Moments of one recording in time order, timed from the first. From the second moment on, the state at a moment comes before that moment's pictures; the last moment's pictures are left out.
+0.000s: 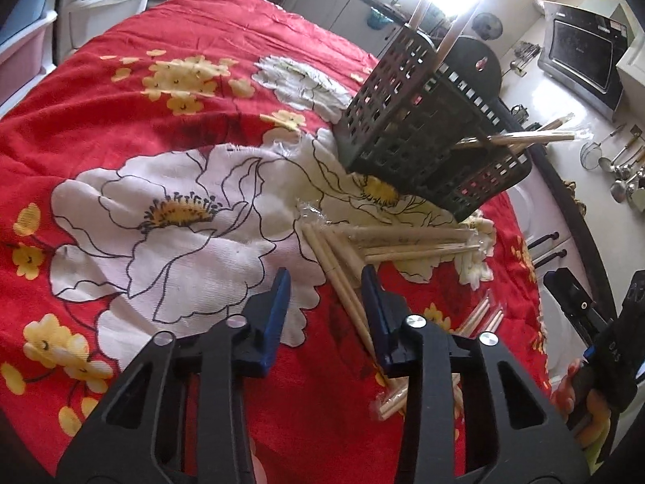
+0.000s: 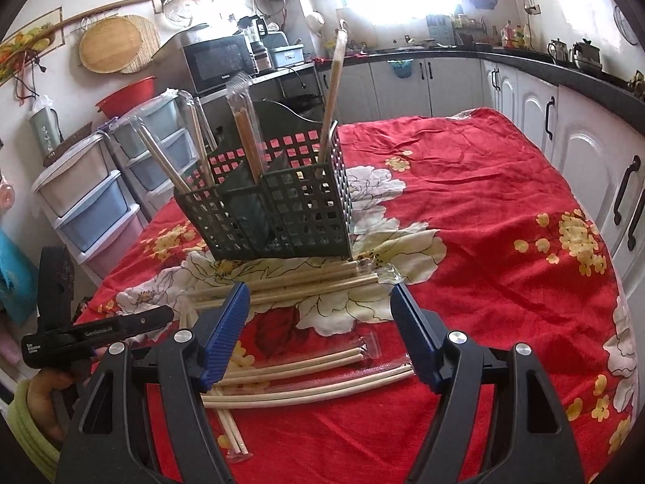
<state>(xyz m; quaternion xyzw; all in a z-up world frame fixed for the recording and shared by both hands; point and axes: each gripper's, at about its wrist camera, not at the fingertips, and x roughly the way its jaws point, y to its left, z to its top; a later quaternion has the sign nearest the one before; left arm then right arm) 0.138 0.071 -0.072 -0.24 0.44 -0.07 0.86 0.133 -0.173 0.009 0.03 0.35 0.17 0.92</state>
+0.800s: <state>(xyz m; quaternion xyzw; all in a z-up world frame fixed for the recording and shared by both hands) 0.171 0.069 -0.079 -0.24 0.45 -0.07 0.86 0.160 -0.179 -0.047 0.04 0.45 0.17 0.87</state>
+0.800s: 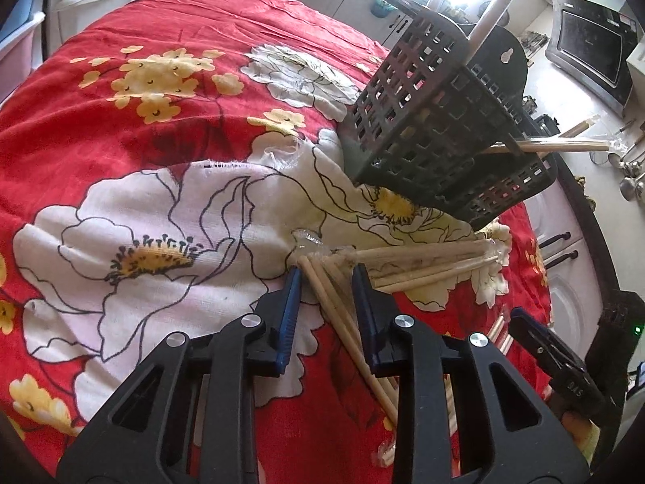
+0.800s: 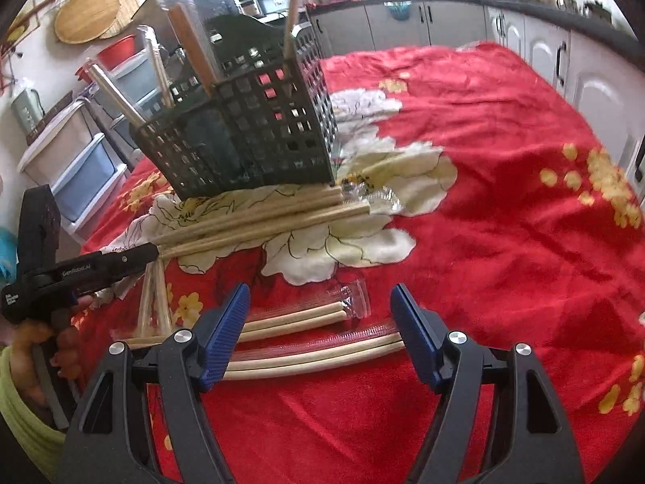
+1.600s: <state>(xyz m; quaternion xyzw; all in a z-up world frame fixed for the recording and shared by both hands) 0.168 0.093 -0.090 -0.31 0.44 -0.10 0.84 0.160 -0.184 -0.045 0.06 0.43 0.17 0.88</state>
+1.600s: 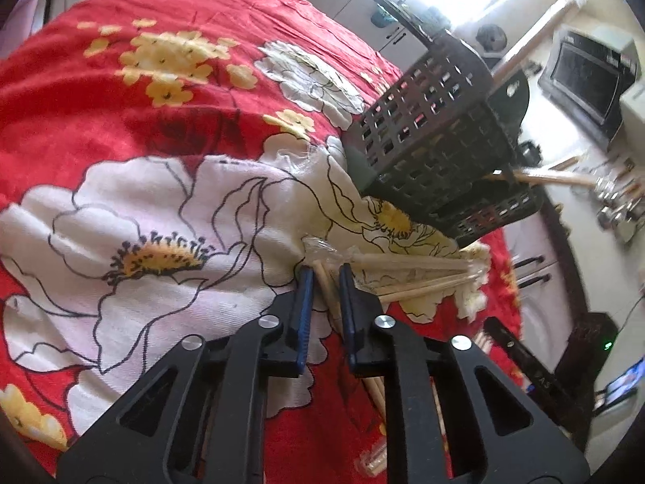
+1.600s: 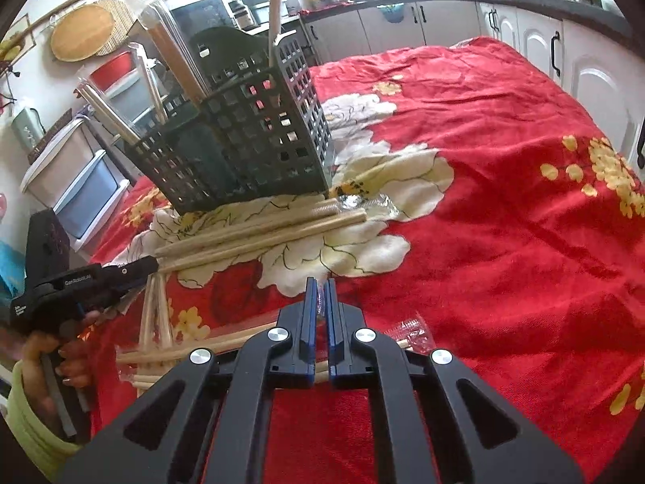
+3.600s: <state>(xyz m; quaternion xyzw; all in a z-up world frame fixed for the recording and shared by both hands) 0.106 0.105 0.081 -0.28 0.21 -0.14 0.93 0.103 -0.106 0.125 0.01 0.22 0.34 0.92</state>
